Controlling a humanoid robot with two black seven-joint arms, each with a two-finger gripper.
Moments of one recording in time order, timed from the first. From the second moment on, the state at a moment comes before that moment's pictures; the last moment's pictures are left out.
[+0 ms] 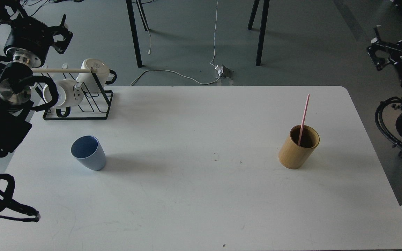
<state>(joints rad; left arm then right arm) -0.98 0.35 -0.79 -0.33 -0.24 -0.49 -0.23 0.69 -0.53 1.03 0.69 0.26 0.49 0.19</state>
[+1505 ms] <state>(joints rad) -0.80 1.16 -0.49 -1.39 1.49 -0.43 -0.31 0.62 -0.60 1.11 0.76 0.26 0.49 0.19</state>
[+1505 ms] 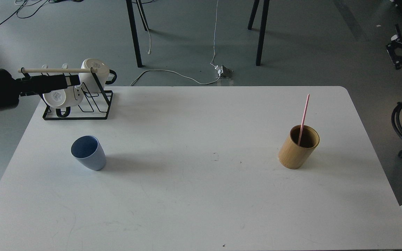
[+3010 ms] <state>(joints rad) -0.74 0.89 -0.25 -1.07 1.75 -0.23 -0.32 0.62 -0.61 1.12 0.76 0.26 0.49 0.19</state>
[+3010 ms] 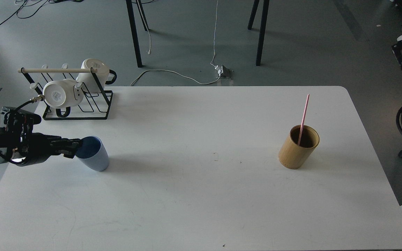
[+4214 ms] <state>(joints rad) -1.10 0.15 -0.15 -1.11 2.11 -0.49 -0.22 0.67 -0.72 1.13 0.78 0.26 0.49 0.18</state>
